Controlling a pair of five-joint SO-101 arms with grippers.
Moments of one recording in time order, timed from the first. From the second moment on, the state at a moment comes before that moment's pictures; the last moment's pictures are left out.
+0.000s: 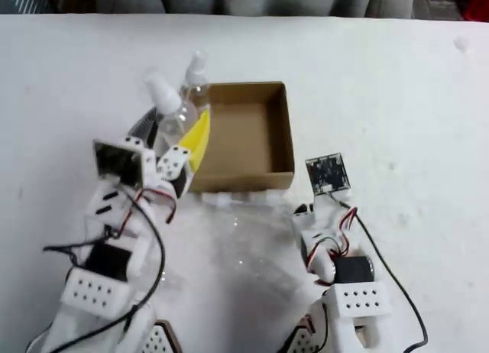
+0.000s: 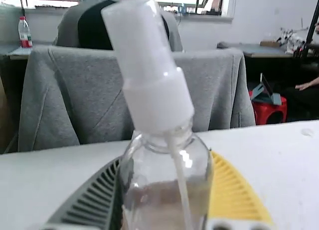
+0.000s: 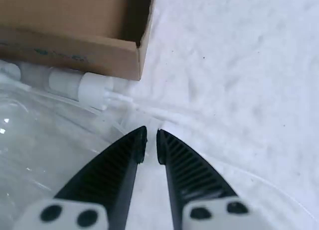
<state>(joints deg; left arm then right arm) 11.0 -68.4 73.1 9.1 3.8 -6.7 -70.5 85.5 41.1 10.1</state>
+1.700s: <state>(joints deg) 5.1 11.6 54.2 -40.0 4.2 -6.8 -70.5 85.5 41.1 10.3</state>
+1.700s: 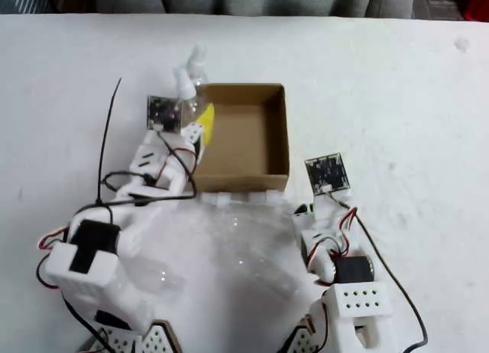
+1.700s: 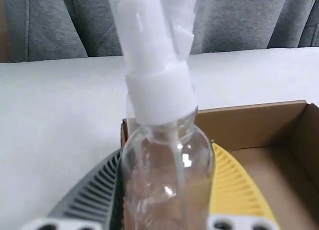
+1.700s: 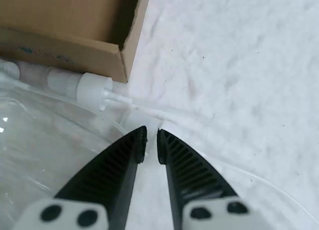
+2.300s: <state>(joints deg) 5.1 14.9 54.2 -45.9 4.2 -6.8 -70.5 85.5 41.1 10.3</state>
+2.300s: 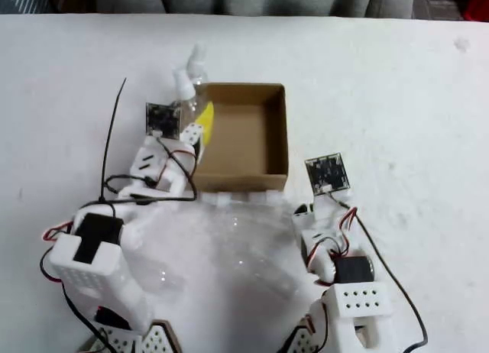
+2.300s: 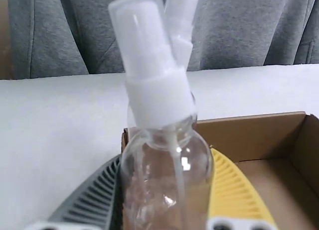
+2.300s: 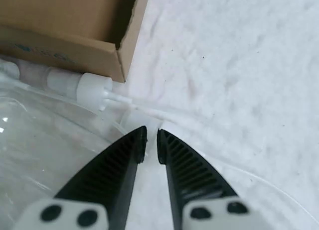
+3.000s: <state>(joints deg) 4.0 14.9 54.4 -46.0 3.6 -6.8 -70.5 85.5 41.1 10.3</state>
